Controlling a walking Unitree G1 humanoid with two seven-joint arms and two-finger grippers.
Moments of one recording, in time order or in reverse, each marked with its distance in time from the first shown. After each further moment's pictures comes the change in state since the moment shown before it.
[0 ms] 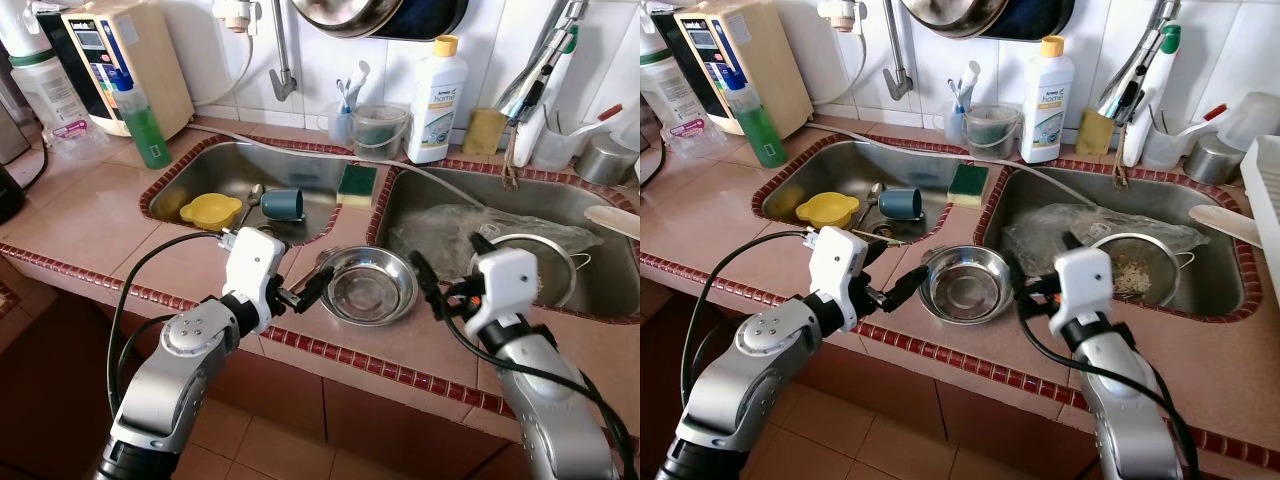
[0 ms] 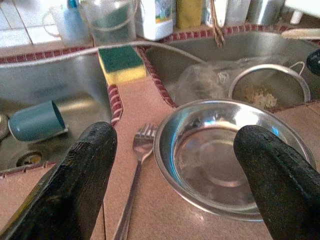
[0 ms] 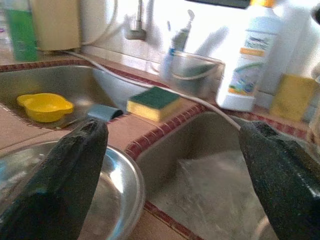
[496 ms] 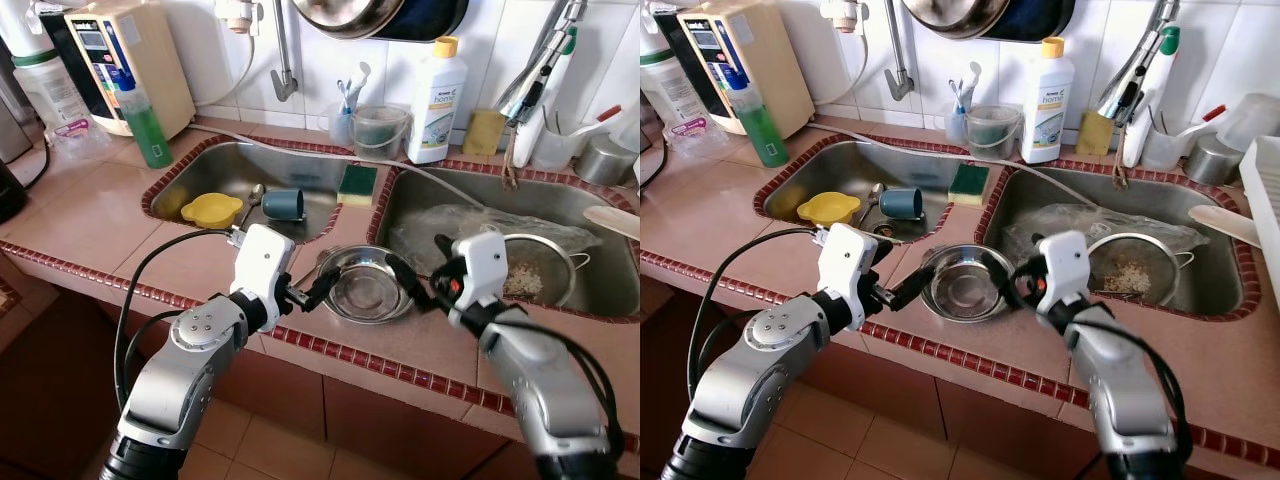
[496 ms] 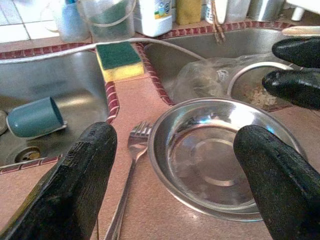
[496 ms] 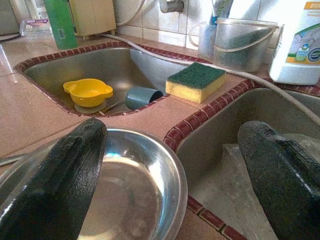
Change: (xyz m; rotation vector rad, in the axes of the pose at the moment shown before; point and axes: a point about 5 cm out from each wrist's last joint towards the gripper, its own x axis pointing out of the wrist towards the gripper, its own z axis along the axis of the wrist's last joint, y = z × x) left arm 0.004 -0.006 0.005 0.000 0.012 0.002; right arm 0.026 -0.002 -0.011 0.156 0.111 0.136
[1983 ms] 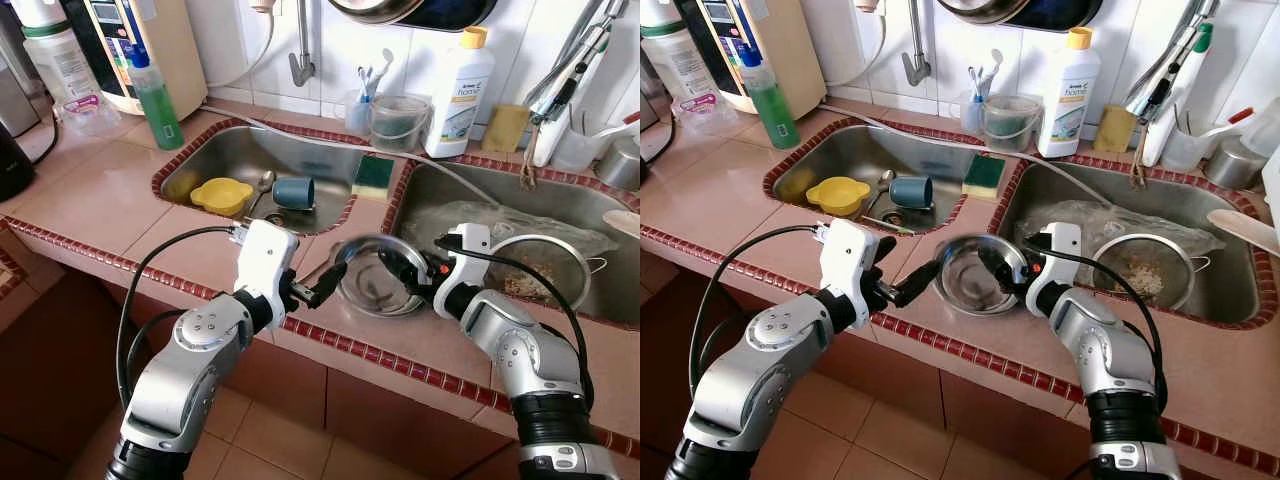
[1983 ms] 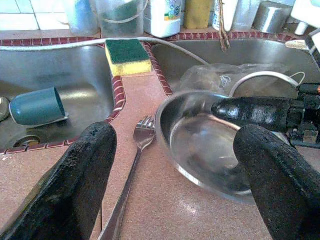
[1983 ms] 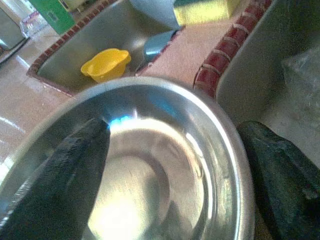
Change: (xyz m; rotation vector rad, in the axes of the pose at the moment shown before) left arm 0.000 -0.007 0.007 -0.030 -0.026 -0.008; right arm 0.031 -0.010 -0.022 0.448 0.196 -0.007
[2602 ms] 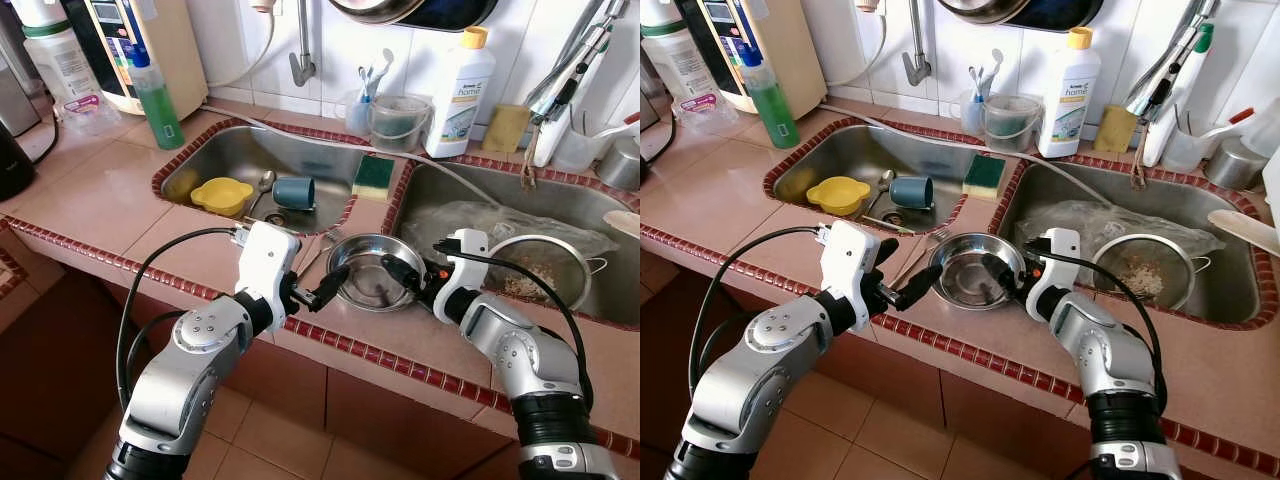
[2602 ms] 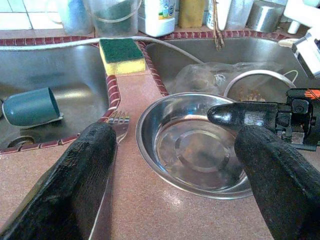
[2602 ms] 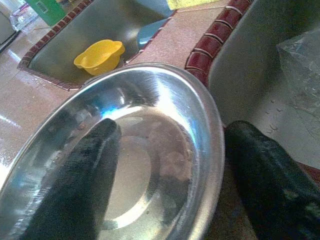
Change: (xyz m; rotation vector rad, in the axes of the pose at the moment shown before) left arm -0.001 -0.002 -0.001 0.000 0.001 -0.023; right arm -0.001 -0.005 -0.005 0.019 0.024 -0.022
